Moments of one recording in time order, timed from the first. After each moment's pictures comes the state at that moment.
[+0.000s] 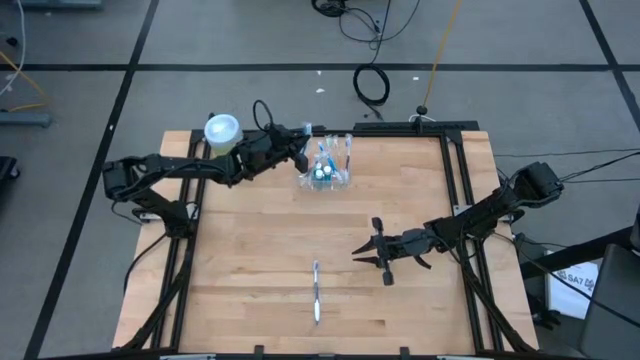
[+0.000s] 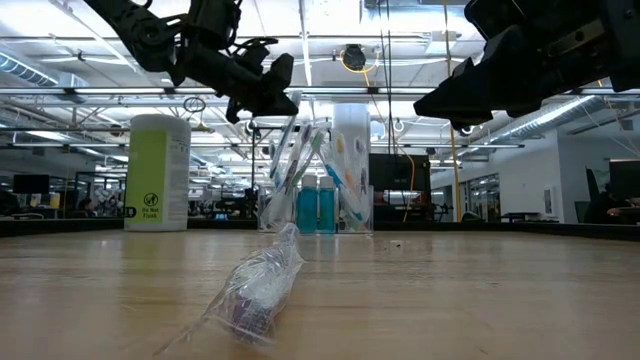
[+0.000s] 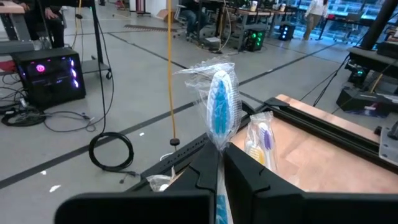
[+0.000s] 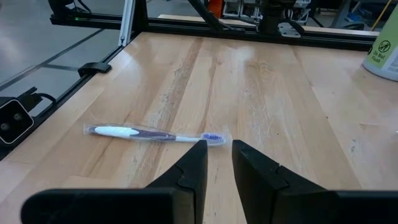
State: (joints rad) left arm 0.40 1.48 0.80 0.53 -0.26 -0.17; right arm 0.38 1.43 0.45 0.68 0.21 0.07
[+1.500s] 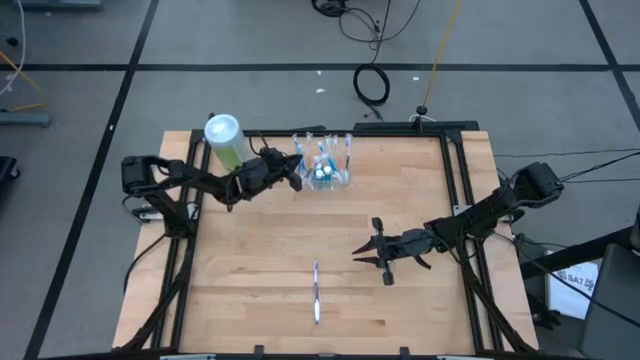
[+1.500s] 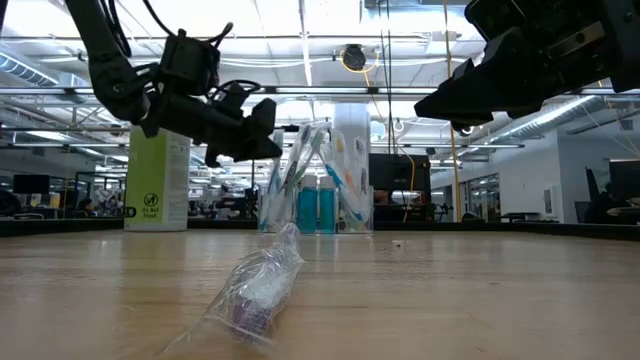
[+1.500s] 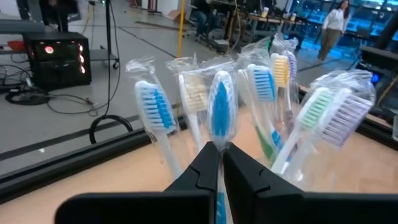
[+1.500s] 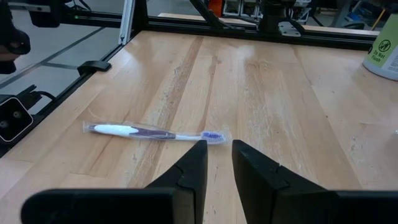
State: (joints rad) left arm 0.32 1.62 0.51 0.91 -0.34 -0.28; right arm 0.38 1.43 0.44 0.68 0.21 0.06
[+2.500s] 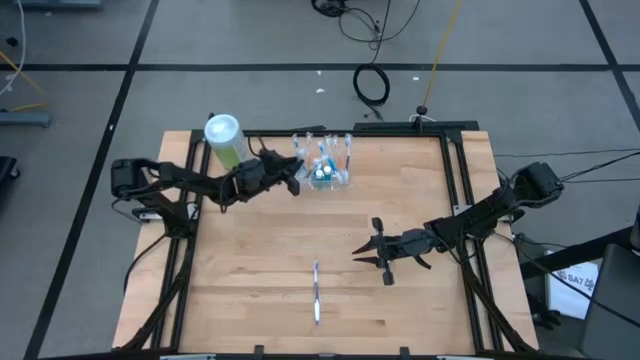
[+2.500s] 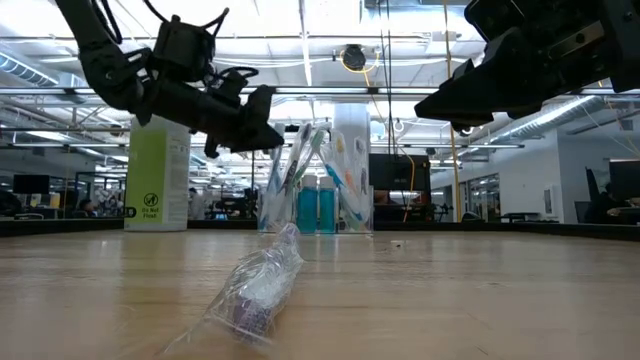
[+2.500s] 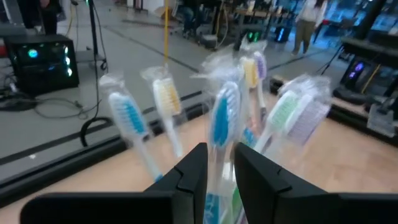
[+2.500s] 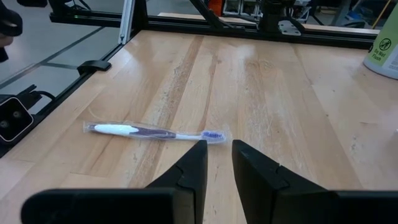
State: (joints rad) left arm 0.29 1.55 0.51 0.89 -0.34 -0.23; right arm 0.38 1.43 0.44 0.68 0.21 0.07
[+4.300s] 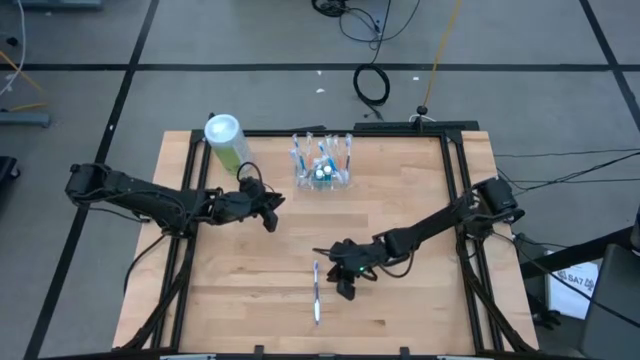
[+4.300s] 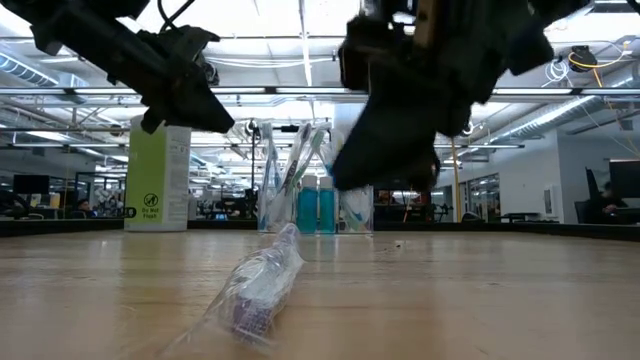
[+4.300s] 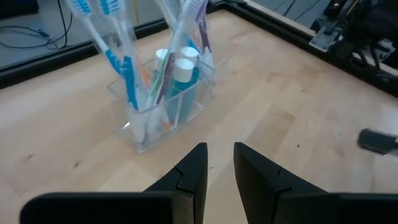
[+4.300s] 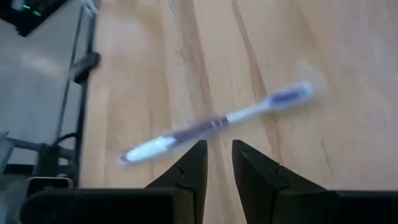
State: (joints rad) left arm -0.08 1.09 0.51 0.07 -0.50 -0.55; right arm 0.32 1.83 0.98 0.19 -0.03 0.68
